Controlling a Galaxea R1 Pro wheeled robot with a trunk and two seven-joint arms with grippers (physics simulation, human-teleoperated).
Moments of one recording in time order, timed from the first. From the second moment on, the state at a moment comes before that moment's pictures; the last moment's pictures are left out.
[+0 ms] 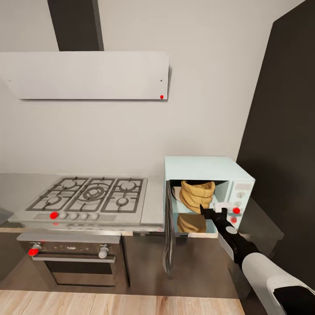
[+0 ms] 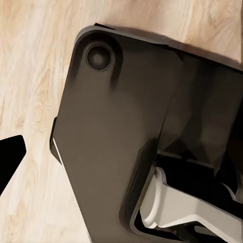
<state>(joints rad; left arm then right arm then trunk) 0.01 -0.07 0.29 -0.05 0.00 -0.15 0.01 -0.80 -0.09 0.14 -0.39 -0.12 -0.27 -0.01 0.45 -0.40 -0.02</state>
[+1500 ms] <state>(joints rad) 0.01 -0.07 0.29 -0.05 0.00 -0.15 0.01 -0.80 -0.08 0.20 -0.39 -0.12 -0.27 -0.01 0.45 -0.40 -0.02</state>
